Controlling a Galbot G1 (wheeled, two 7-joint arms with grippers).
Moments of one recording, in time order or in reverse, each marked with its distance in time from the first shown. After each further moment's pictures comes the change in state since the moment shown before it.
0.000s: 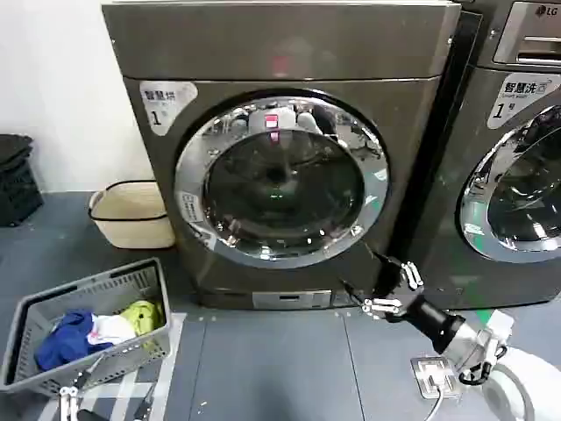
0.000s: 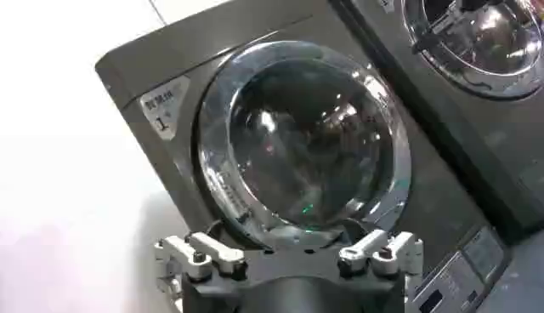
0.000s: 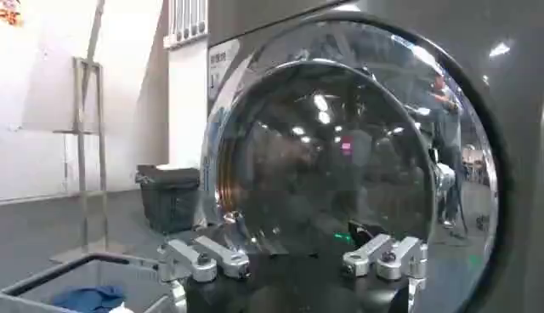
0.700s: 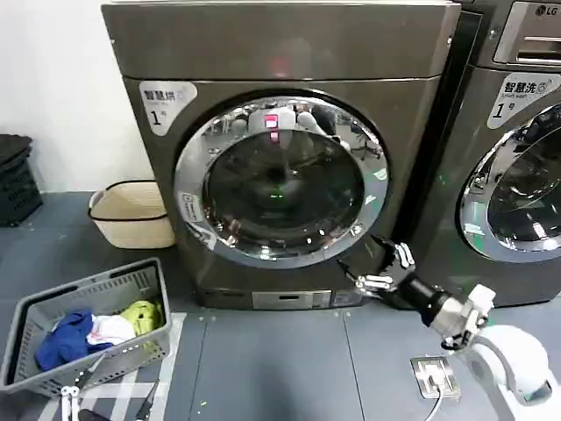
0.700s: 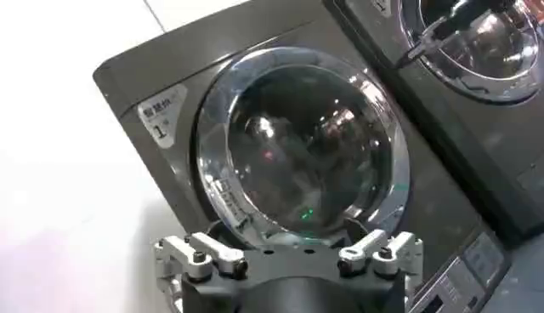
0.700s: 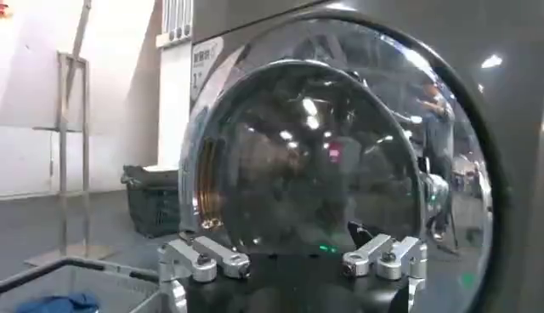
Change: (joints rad) left arm 0.018 -0.026 0.001 -0.041 0.018 0.009 0.003; right arm 0.369 -0.150 -0.367 -0.192 0.094 0.035 0.125
